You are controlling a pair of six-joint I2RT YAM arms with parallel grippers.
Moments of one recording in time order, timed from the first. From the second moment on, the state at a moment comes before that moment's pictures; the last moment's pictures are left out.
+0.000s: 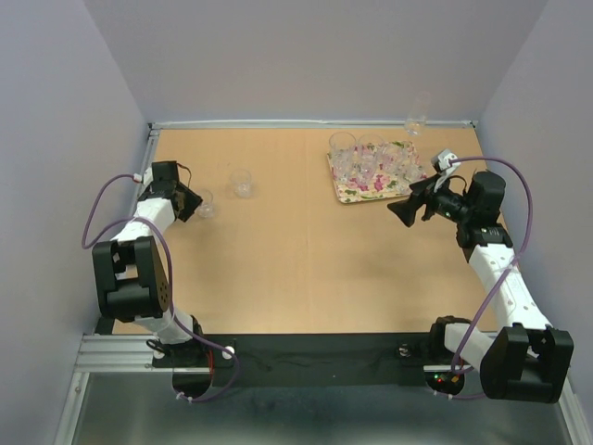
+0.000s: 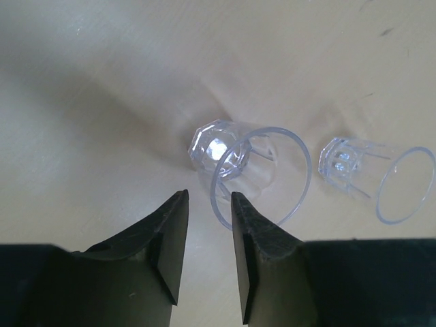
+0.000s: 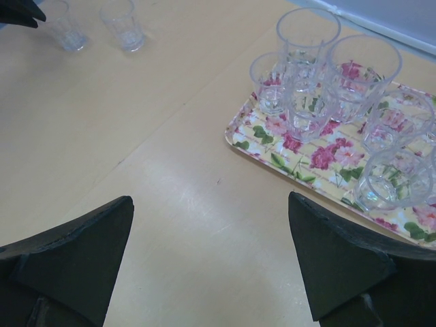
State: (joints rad) left arm 0.11 1.54 0.98 -0.32 -0.06 -0.77; right arm -0.10 1.05 0.75 -0.01 -0.86 -0.14
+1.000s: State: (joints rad) left arm 0.11 1.29 0.84 -0.30 0.10 -0.67; right arm -0.11 1.05 0.75 -0.01 -0.86 -0.14
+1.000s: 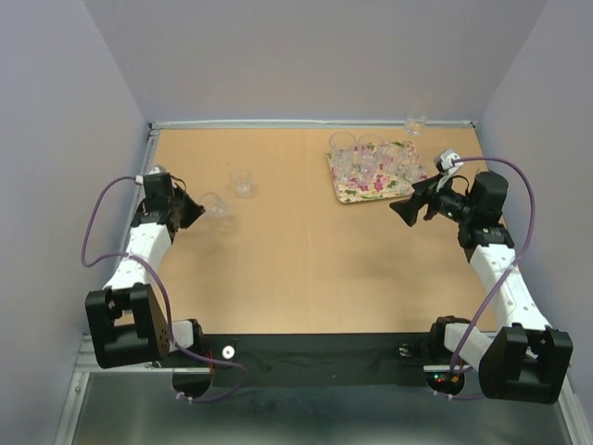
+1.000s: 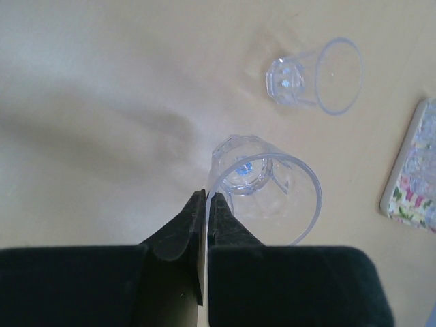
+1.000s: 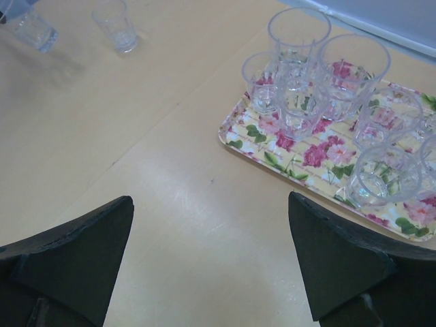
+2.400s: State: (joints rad) left arm -0.77 1.36 0.92 -0.24 -0.15 -1.02; right arm 0.44 1.46 1.31 -0.62 -0.52 -0.23
